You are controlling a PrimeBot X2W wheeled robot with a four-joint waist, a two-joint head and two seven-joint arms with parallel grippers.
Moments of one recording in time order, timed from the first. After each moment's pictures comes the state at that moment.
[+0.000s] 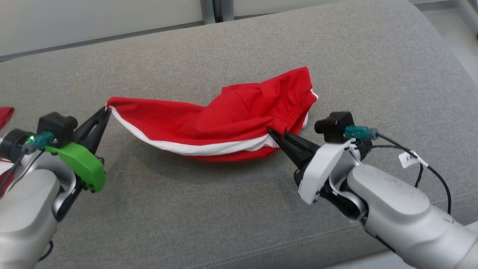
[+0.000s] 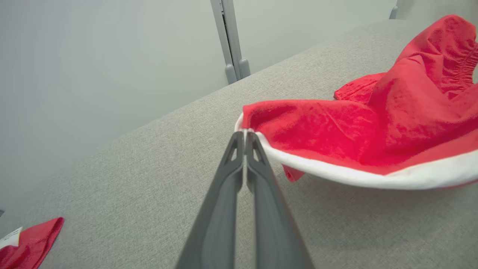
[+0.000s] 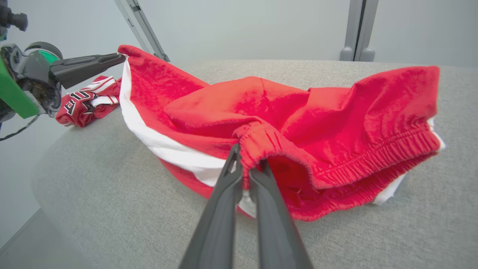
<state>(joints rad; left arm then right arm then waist) -0.71 0.58 -0.86 0.66 -0.73 -0.13 -0.26 -0.68 -0.36 0.94 0.40 0.87 0.13 -0.13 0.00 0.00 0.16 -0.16</state>
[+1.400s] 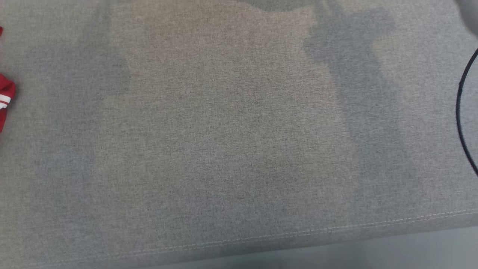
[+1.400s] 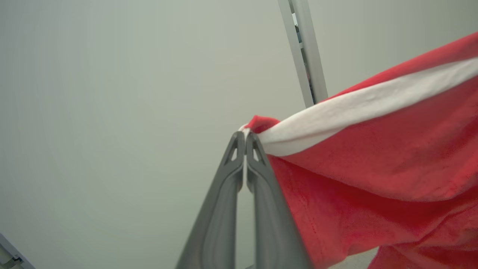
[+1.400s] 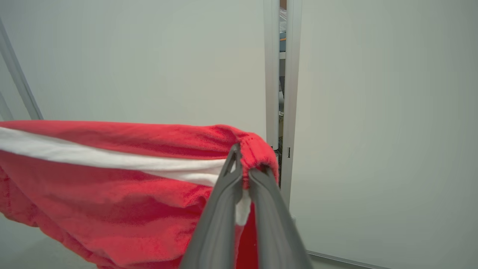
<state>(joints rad) -1.67 0.46 -0.97 0.90 -0.75 -0.02 -0.26 -1.82 -0.17 0.91 1.23 1.01 0.13 -0.26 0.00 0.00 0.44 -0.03</state>
